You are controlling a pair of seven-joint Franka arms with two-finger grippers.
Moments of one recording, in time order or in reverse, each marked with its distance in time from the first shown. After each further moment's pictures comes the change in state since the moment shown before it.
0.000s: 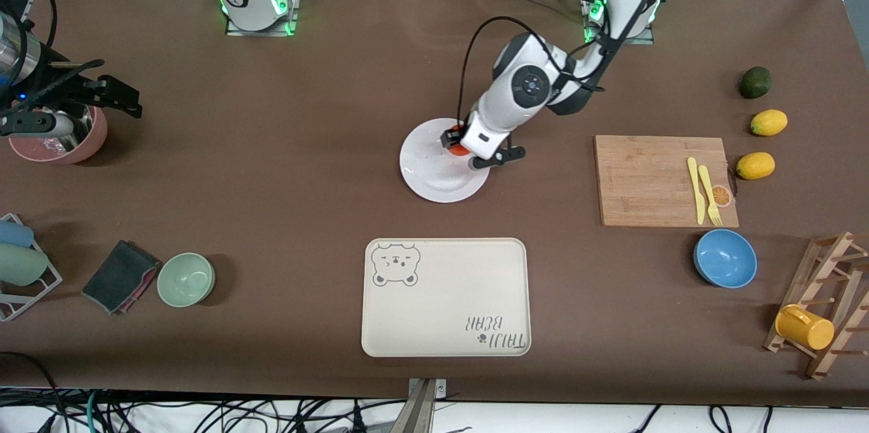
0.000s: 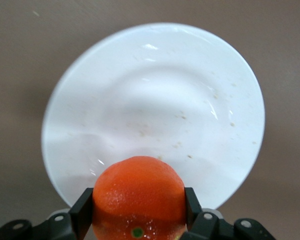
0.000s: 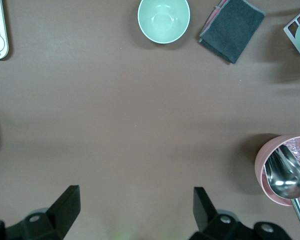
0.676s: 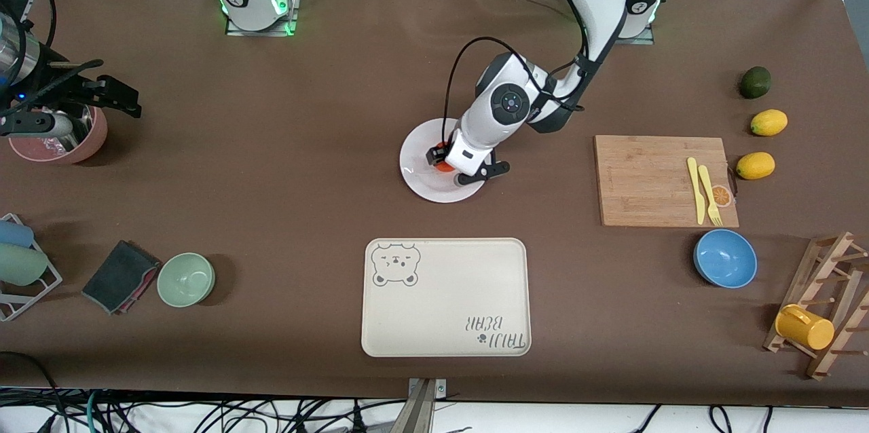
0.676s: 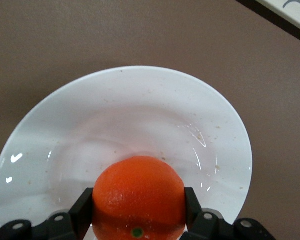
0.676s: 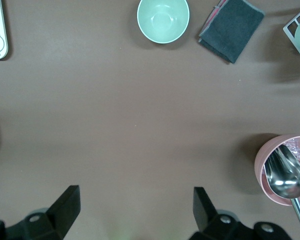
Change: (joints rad) left arm -0.035 0.120 0.058 0.124 0.043 0.027 -0.029; right arm -0.001 0.000 -0.001 0.000 0.000 0.000 -0.001
